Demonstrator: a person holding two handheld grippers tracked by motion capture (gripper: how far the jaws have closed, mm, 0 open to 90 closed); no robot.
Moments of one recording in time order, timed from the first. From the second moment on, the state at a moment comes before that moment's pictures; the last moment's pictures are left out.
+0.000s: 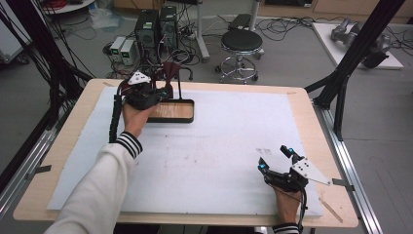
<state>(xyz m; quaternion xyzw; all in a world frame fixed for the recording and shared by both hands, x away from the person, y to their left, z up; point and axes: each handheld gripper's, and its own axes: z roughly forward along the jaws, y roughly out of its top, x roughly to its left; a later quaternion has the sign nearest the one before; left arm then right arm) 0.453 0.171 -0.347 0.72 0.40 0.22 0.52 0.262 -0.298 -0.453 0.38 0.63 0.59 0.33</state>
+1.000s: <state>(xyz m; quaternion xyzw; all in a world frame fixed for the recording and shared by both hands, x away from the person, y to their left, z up) 0.461 0.173 -0.374 0.76 0.43 0.21 0.45 0.262 -0.298 -0.453 0.38 0.63 0.59 0.33</state>
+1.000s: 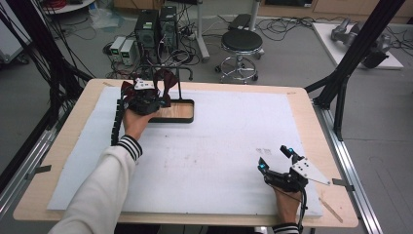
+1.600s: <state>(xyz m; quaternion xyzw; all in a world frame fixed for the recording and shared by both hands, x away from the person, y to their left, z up) 0.435 0.189 -0.368 0.75 0.37 0.21 0.50 0.262 -0.298 -0.453 0.38 0.63 0.59 0.33</state>
